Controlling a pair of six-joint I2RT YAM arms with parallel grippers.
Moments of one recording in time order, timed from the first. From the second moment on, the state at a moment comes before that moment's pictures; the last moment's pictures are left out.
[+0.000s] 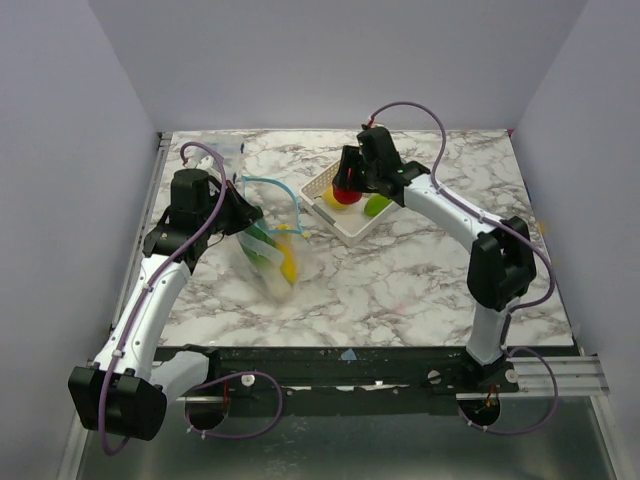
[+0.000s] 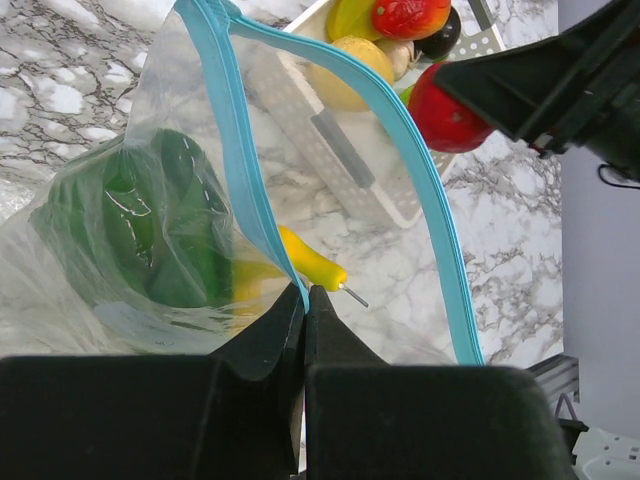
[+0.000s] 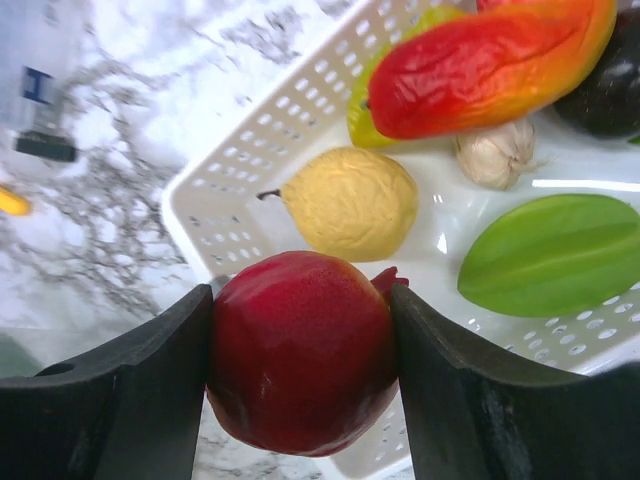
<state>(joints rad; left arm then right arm) -0.17 1.07 1.02 -0.49 0.30 -0.59 0.56 1.91 1.59 -0.38 0.12 0.50</state>
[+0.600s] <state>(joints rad) -0.16 1.06 1.02 -0.49 0.33 -0.59 0.73 1.67 1.63 -0.13 -0.19 0.51</state>
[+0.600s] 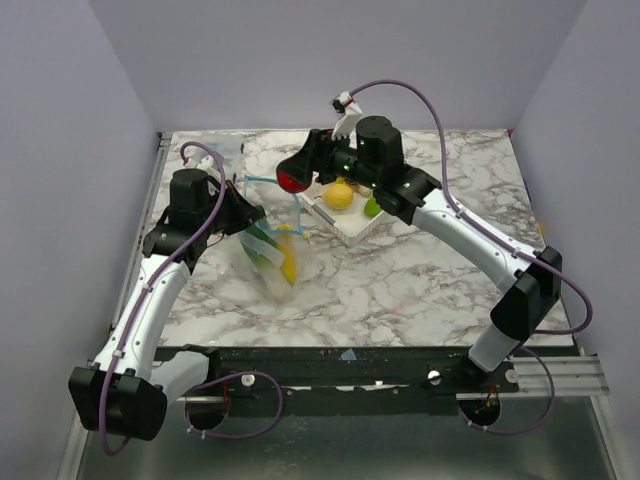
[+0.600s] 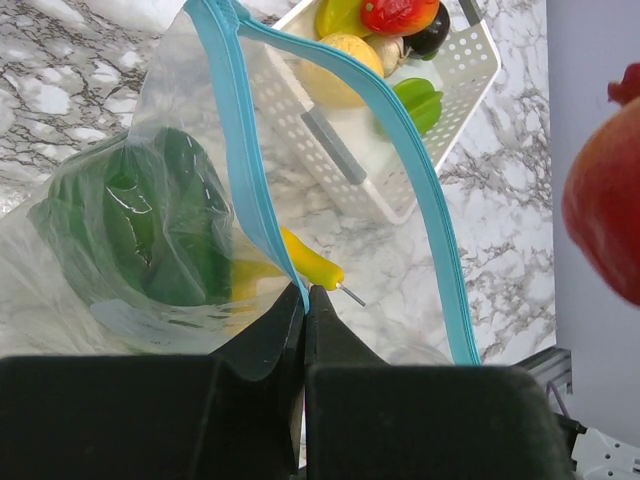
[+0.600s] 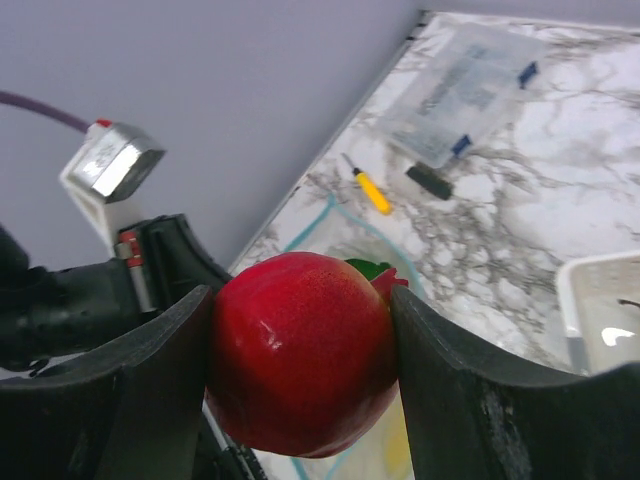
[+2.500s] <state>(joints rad) -0.16 1.05 1.04 -0.52 0.37 -0.58 0.85 2.04 1.99 -0.53 -0.15 0.49</state>
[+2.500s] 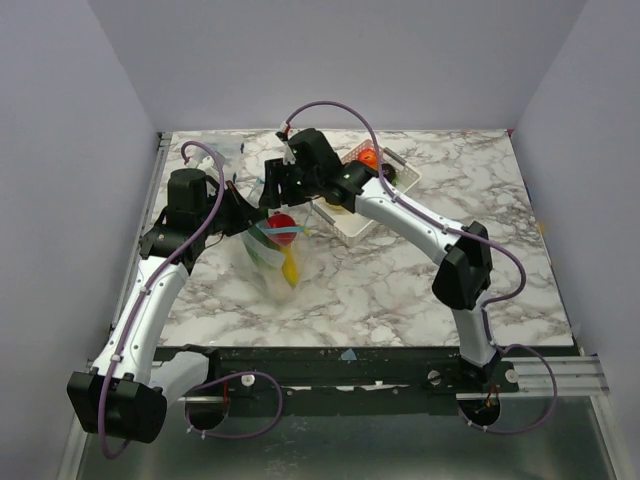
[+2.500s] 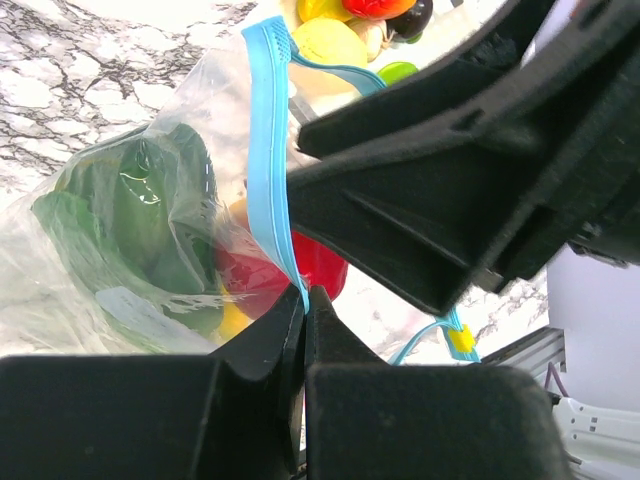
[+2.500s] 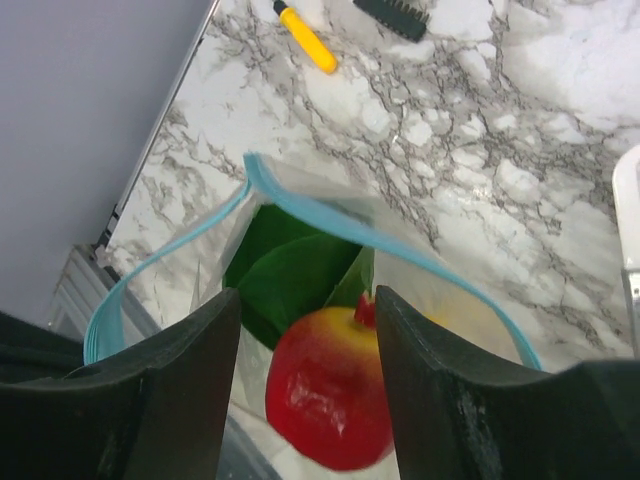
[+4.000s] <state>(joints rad) -0.15 1.03 1.04 -0.52 0.31 -0.57 0.83 1.74 1.86 -0.61 0.30 0.43</state>
